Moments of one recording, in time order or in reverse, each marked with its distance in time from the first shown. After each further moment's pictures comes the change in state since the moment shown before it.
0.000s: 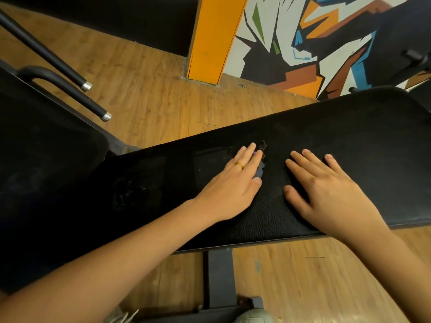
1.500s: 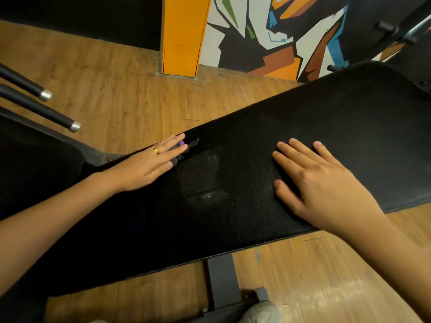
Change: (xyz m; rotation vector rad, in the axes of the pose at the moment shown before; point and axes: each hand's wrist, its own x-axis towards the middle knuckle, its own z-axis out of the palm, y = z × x) left_hand 0.015 -0.183 -0.071 0.187 -0.123 0.309; right_hand -0.001 -0.002 0.002 0.019 0.030 0.035
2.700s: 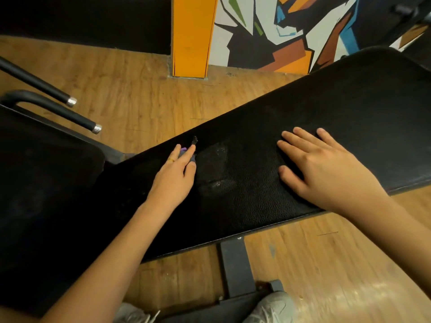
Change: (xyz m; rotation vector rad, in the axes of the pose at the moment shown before) left_hand -0.003 0.113 0.034 -0.162 0.309 -0.757; right_hand 0.001 0.001 -0.002 0.014 -0.013 -0.009
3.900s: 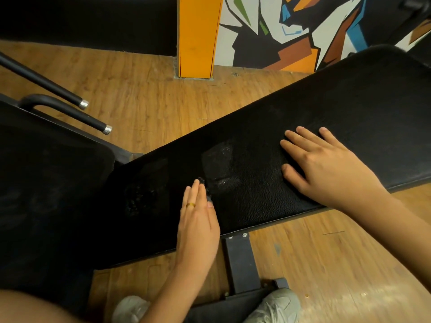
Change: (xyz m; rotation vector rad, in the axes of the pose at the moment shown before) left_hand -0.111 0.030 0.041 -0.045 0.146 -0.044; right_hand 0.000 0.000 -0.002 -0.008 -0.025 -0.012
